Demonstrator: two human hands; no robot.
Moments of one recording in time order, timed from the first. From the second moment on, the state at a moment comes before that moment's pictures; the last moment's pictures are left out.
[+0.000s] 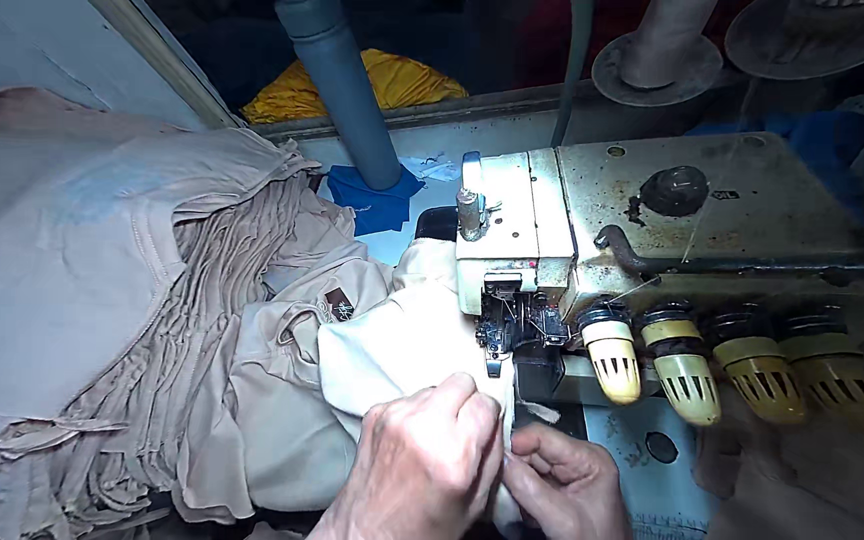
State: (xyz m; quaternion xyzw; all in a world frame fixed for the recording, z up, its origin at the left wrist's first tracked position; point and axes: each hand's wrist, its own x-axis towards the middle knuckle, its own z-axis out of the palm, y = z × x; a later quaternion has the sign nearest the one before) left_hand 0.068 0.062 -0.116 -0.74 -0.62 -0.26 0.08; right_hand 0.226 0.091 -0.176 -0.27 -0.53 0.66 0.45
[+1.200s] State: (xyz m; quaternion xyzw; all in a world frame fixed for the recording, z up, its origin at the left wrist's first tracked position) left_hand 0.076 0.045 -0.127 -0.71 -0.64 -0.29 0.06; right_hand 0.237 0.093 -0.179 -0.22 -0.51 0.73 0.40
